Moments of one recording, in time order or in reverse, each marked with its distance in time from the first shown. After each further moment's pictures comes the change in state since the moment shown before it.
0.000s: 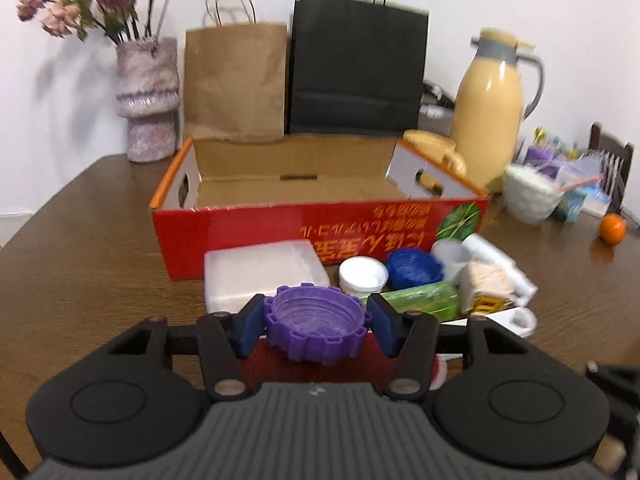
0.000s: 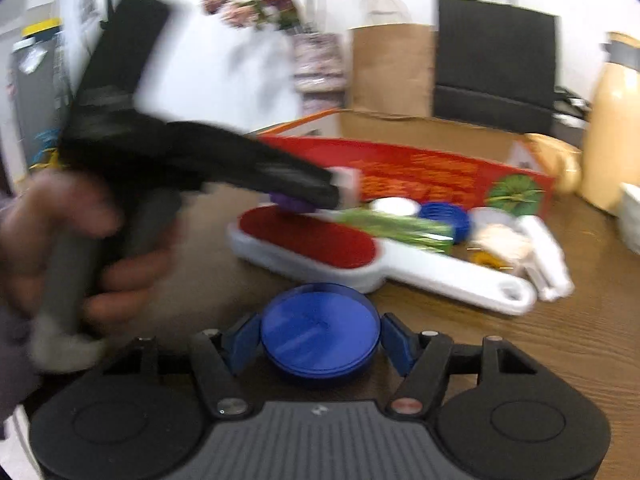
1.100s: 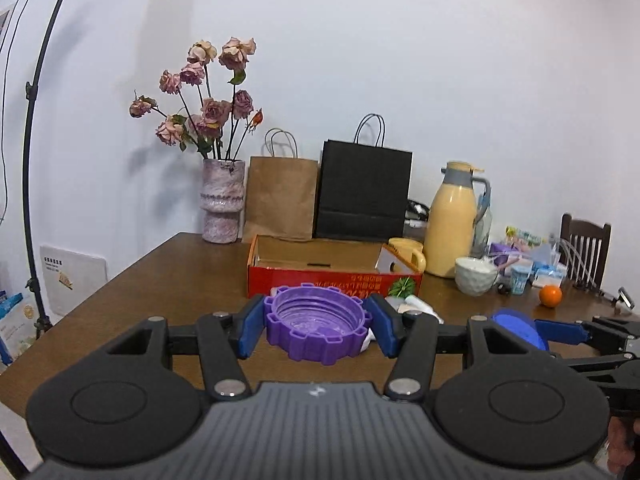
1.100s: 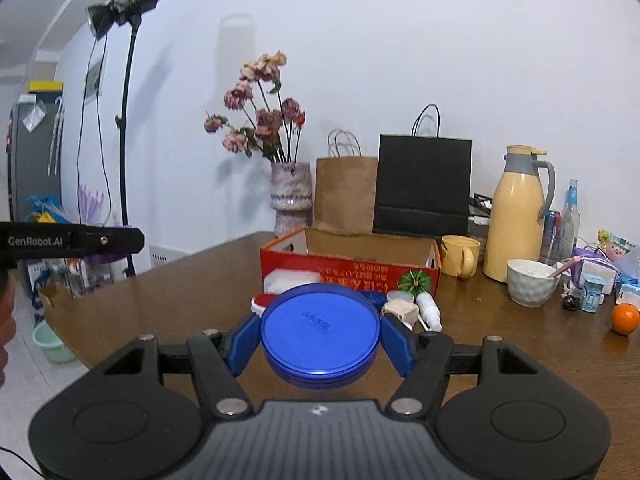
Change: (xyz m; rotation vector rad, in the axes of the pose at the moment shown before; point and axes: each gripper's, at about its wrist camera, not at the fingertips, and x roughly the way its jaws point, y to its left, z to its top) left arm -0.267 -0.040 -0.066 -0.069 -0.312 0.088; right arm -0.203 0.023 -0.040 -0.027 -0.320 -0.068
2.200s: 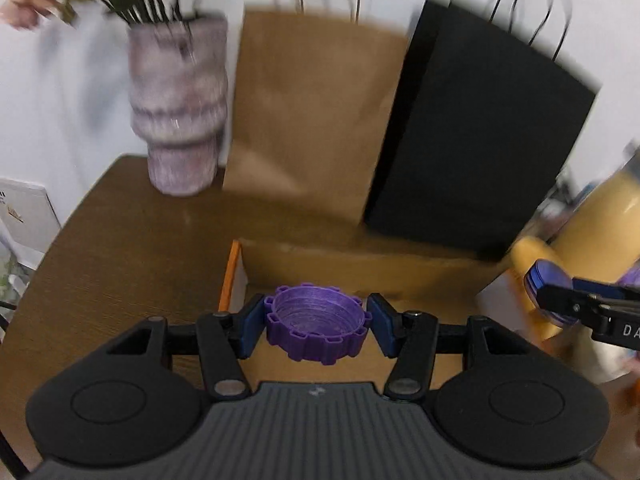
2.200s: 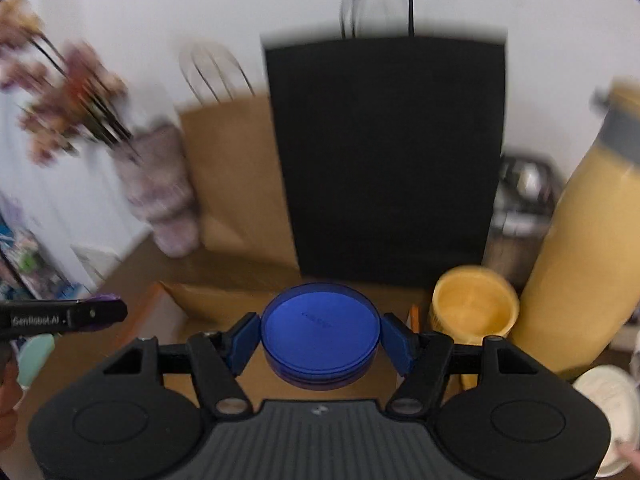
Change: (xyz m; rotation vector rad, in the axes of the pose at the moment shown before) left arm 0.507 0.060 0.136 -0.090 0.578 0.080; right arm 0.465 -0.188 0.173 0.188 0.491 -0.078
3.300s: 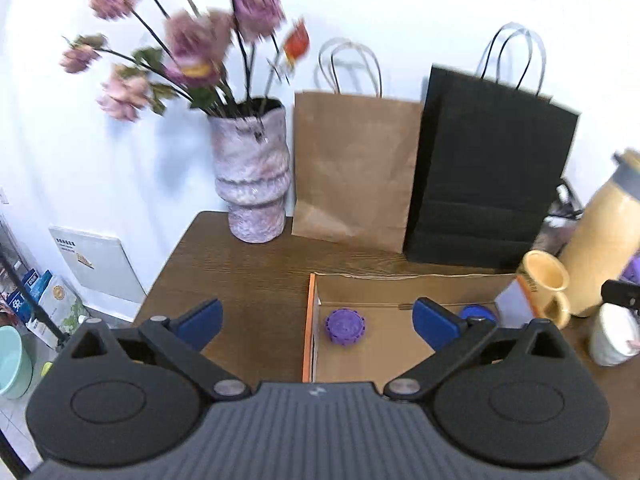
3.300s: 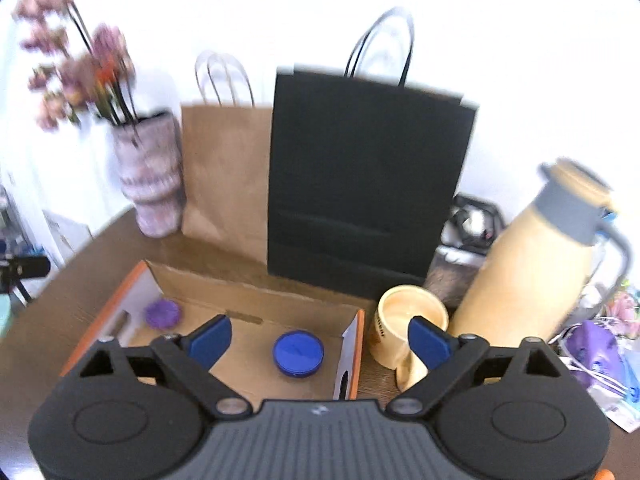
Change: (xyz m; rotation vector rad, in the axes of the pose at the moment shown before) left arm -0.156 0.008 -0.013 0.056 -0.159 0.136; right arm -0.141 0.022 0.001 -0.127 -0.105 -0.105
